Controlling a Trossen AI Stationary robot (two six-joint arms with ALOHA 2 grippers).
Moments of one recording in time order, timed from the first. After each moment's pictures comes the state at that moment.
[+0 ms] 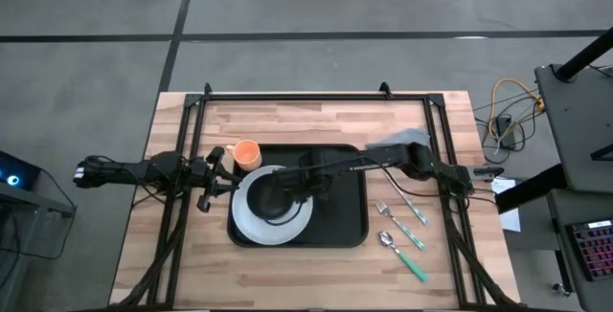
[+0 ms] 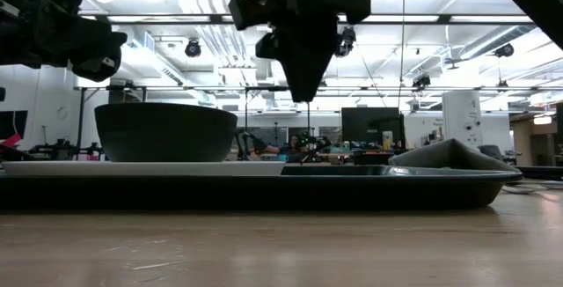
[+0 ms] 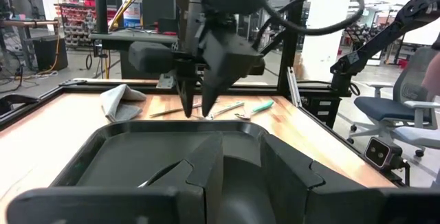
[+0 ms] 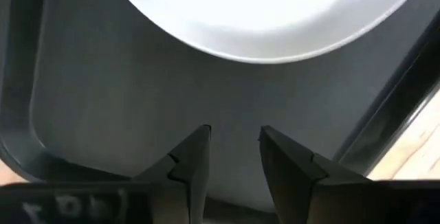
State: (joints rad) left arm -0.06 0.05 0.01 0.02 0.10 -0.07; right arm 0.10 2.32 2.27 -1.51 0.08 -0.27
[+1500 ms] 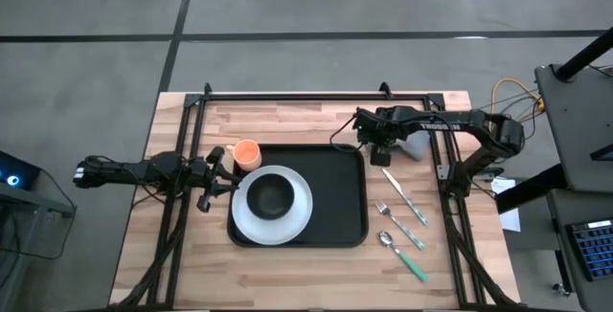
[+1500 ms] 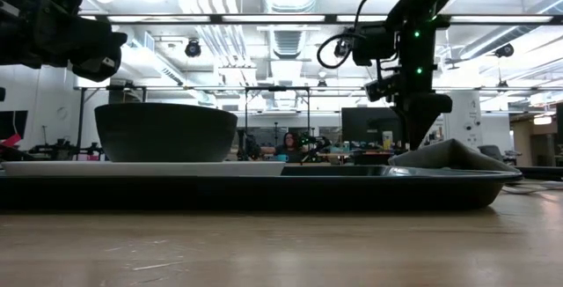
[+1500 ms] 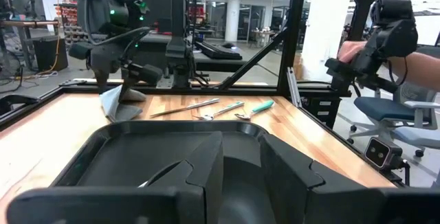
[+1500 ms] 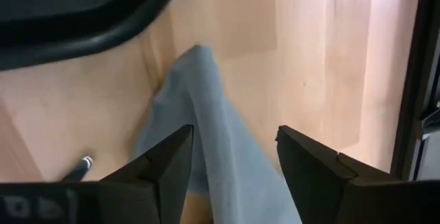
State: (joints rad) left arm -0.06 0.05 0.01 0.02 0.10 -0.07; right arm -0.40 1.57 1.00 -0.87 0.26 -0.24
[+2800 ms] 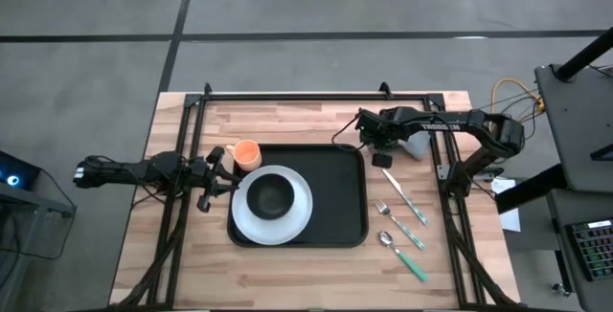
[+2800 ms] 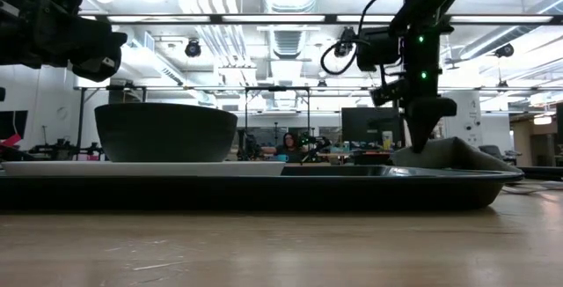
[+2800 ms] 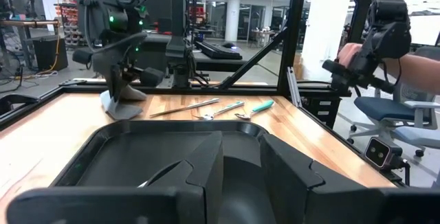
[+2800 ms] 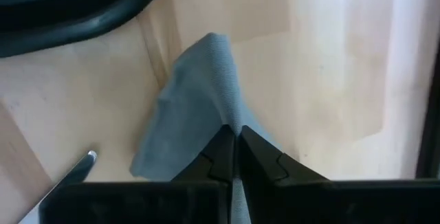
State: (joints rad) left arm -0.06 0.05 0.01 0.02 0.10 -0.07; right arm -0.42 1.56 0.96 -0.85 0.24 -0.21
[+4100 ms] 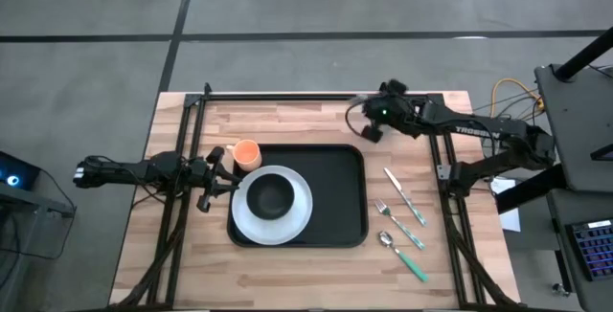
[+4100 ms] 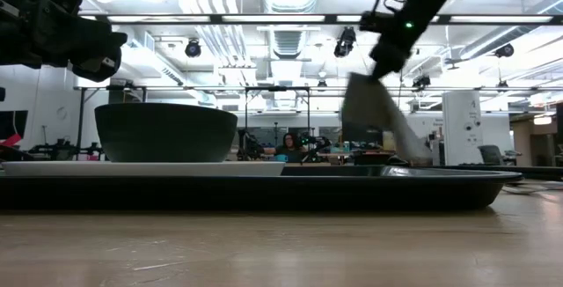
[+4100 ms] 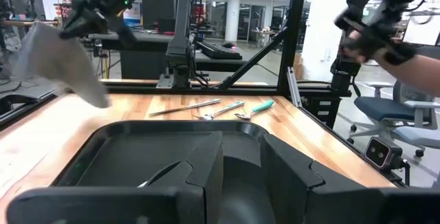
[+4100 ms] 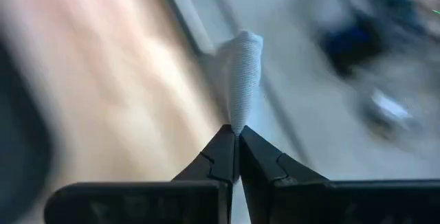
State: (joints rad) left arm -0.06 0.05 0.01 0.02 0.10 -0.07; right arm -0.36 1.28 0.98 -0.49 0.52 -0.24
